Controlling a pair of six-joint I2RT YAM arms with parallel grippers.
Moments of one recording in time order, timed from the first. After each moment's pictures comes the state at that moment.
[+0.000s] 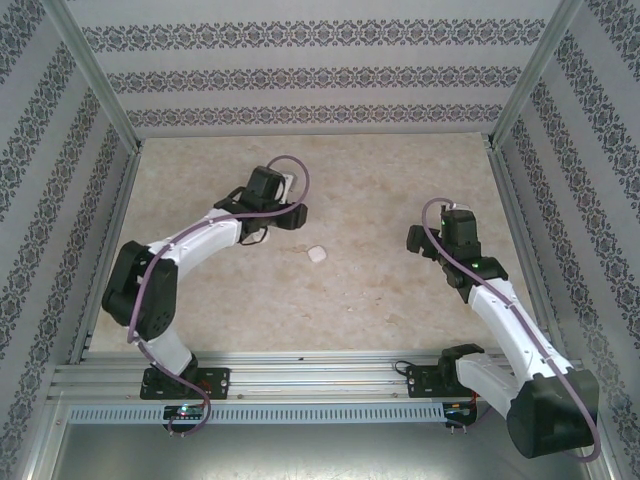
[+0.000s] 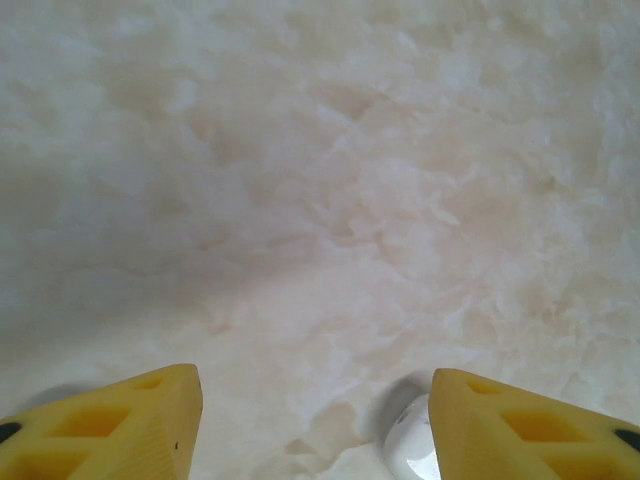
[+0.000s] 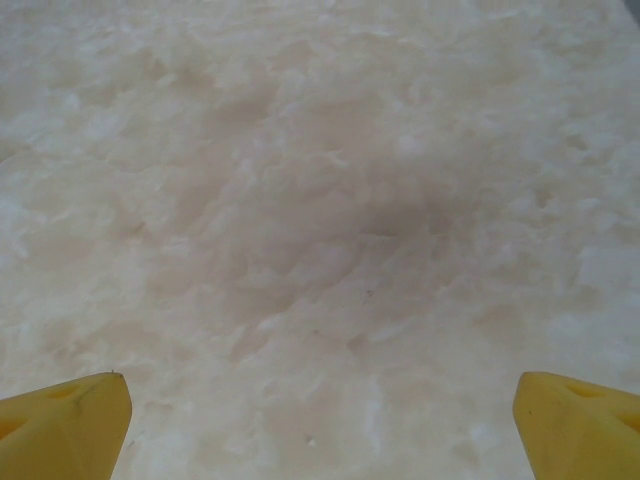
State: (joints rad) left arm -0.44 1.67 1.19 -0.31 0.07 -0.21; right arm 0.15 0.98 0.65 -0.41 0.17 0.31
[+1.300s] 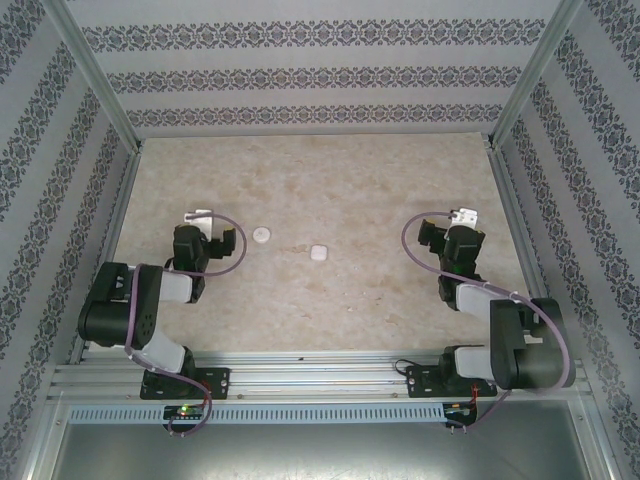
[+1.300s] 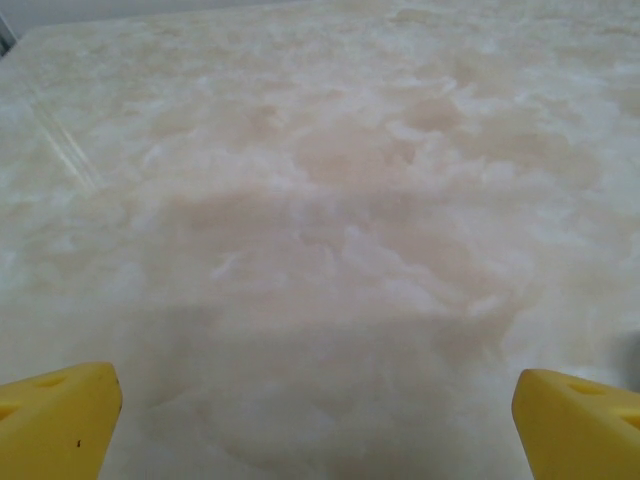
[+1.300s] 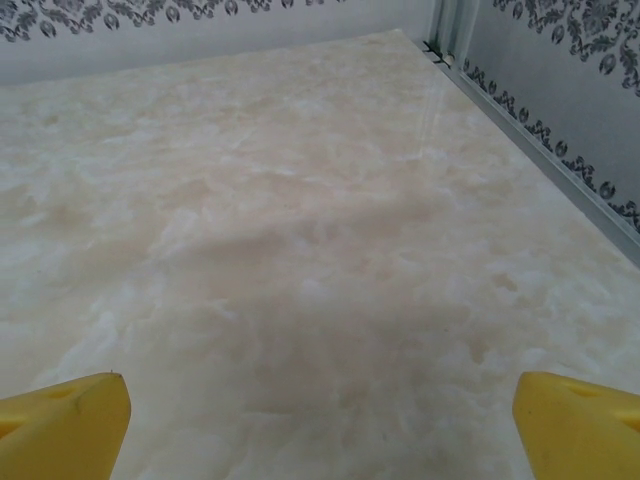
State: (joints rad) left arm -0.02 1.57 0.37 0.77 -0.08 0.04; right arm 0.00 1.33 0.33 0.61 0.22 0.15
